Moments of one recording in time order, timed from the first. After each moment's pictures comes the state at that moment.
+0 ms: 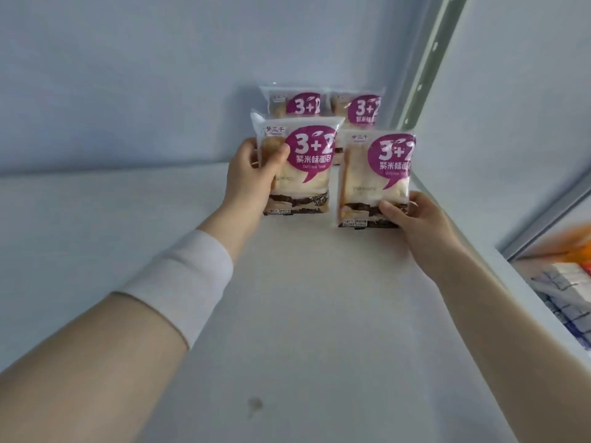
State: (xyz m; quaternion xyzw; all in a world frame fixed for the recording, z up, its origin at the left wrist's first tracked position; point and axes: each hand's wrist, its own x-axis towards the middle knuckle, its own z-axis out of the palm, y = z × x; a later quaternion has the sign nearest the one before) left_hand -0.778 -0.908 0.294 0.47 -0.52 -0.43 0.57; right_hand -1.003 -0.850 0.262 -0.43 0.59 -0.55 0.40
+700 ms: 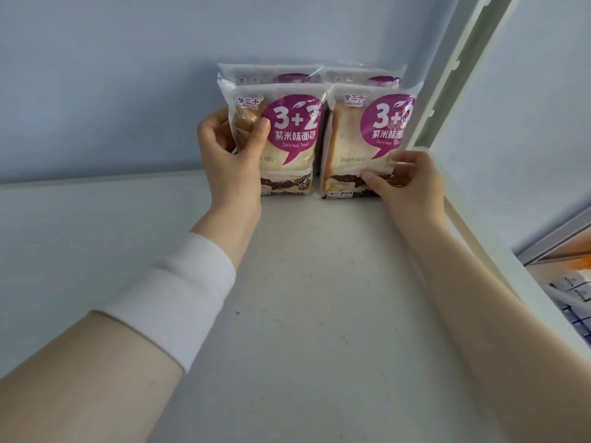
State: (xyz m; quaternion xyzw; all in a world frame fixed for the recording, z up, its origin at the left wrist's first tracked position) left_hand -0.819 -1.001 0.270 0.43 -0.39 -0.39 0.71; right_hand -1.014 -0.969 0.247 -0.48 0.68 -0.51 0.22
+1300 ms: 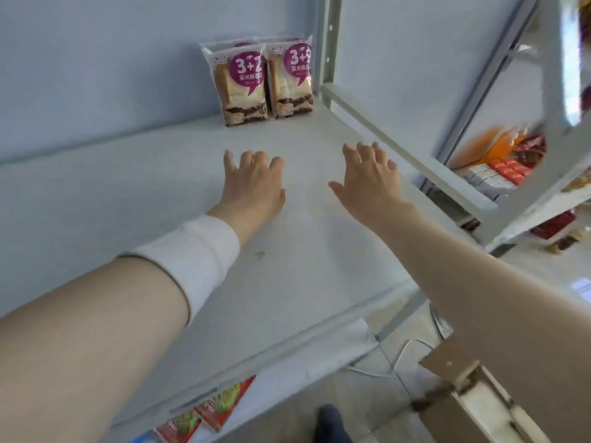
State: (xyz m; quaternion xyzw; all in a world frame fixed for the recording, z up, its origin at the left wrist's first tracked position) left_hand -0.779 -0.762 0.285 0.49 -0.87 0.05 0.04; right_hand -0.933 -0.699 0.288 -0.58 0.81 -0.08 0.00
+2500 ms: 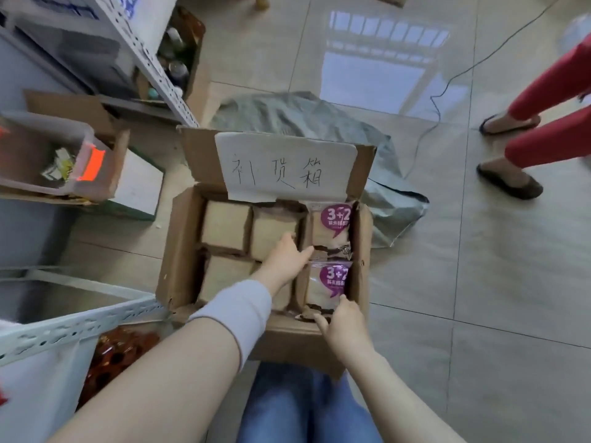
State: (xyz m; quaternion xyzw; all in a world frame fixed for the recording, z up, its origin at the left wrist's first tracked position) left_hand -1.297 -0.278 -0.159 0.28 -0.81 -0.39 -0.35; right_hand -1.229 -0.148 -0.149 0.08 0.87 -0.17 0.46
